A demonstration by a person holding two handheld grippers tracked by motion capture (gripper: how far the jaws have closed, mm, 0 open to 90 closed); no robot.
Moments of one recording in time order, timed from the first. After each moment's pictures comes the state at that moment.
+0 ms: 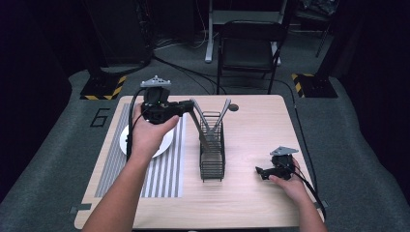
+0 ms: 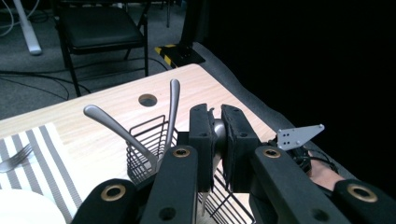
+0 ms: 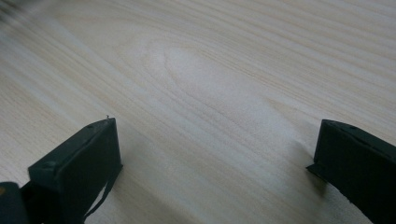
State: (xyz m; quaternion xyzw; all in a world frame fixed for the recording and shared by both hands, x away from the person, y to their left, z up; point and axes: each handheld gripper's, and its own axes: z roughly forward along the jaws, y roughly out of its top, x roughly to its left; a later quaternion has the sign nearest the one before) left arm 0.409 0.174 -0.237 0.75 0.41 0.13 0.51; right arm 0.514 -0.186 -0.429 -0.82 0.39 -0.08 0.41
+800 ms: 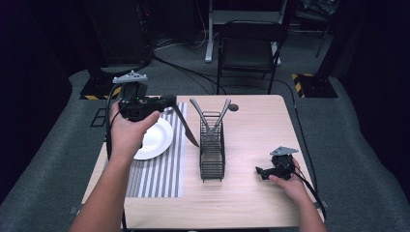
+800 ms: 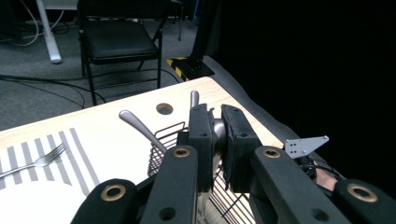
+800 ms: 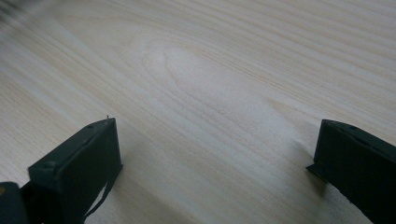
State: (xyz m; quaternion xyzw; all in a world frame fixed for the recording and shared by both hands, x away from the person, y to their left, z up) left arm 0.399 0.214 -0.221 0.73 0.42 0.15 0.52; right arm 0.514 -0.186 -0.429 -0.82 0.39 -0.09 0.40
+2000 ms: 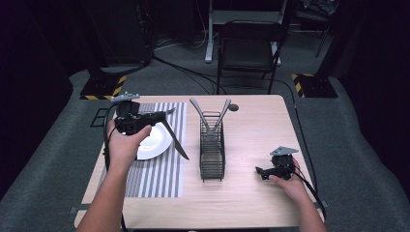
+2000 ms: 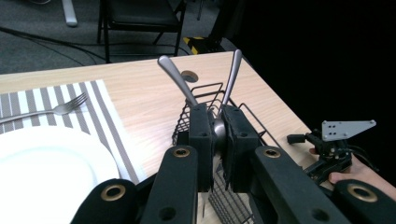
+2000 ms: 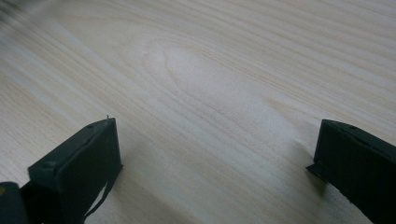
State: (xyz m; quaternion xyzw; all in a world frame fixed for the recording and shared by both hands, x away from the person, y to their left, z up) left arm 0.410 0.244 -0.289 0.71 0.49 0.12 0.50; right arm 0.514 -0.186 -0.429 -0.82 0.39 -0.09 0.40
